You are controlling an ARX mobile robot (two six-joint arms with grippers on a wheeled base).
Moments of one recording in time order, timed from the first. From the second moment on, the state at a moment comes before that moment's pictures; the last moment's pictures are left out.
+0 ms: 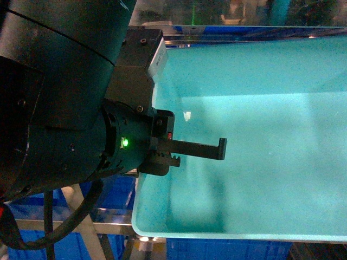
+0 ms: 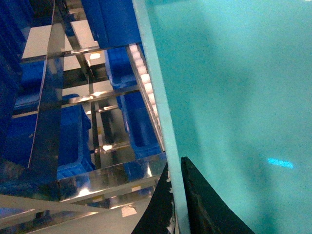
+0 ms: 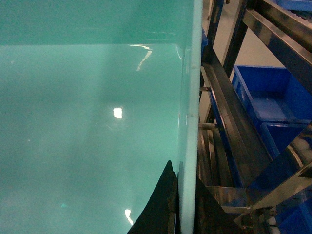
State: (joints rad) left arm -0.58 1.62 0.78 0.24 -0.24 -0.20; right arm -0.08 1.26 0.36 0.57 -0.12 -0.02
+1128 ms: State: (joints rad) left arm -0.52 1.96 1.06 0.14 -0.12 -0.17; right arm -0.07 1.69 0.57 0.55 -0.07 0.11
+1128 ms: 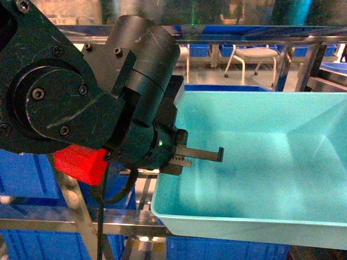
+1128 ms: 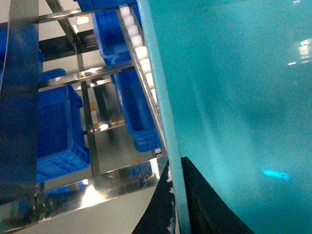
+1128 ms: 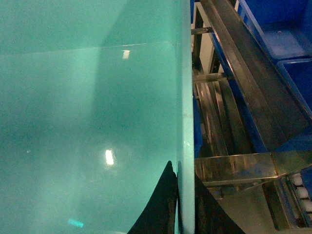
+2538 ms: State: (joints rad) left arm -0.42 2.33 1.51 -0.07 -0.04 -0.08; right arm 0.01 2.04 0.85 0.49 0.02 0.10
